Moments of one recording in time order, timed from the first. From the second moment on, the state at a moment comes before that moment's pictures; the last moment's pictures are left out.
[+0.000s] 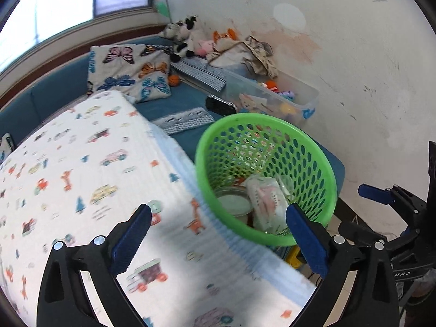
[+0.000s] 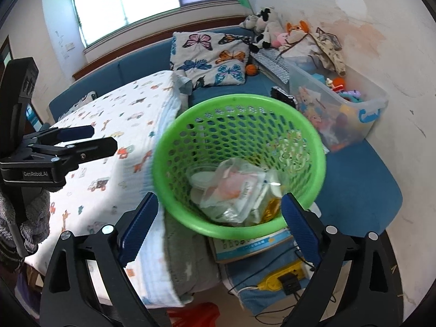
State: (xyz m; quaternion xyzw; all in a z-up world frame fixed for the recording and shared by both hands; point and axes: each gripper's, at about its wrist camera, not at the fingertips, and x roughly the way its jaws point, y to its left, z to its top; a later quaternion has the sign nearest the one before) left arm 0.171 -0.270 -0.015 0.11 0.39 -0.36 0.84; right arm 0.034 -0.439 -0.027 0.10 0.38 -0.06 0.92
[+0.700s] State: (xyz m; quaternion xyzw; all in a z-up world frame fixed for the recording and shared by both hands) left arm 0.151 -0.158 -0.003 0.07 0.35 -0.25 0.90; right arm 0.048 -0.356 -0.021 0.08 0.37 0.00 0.93
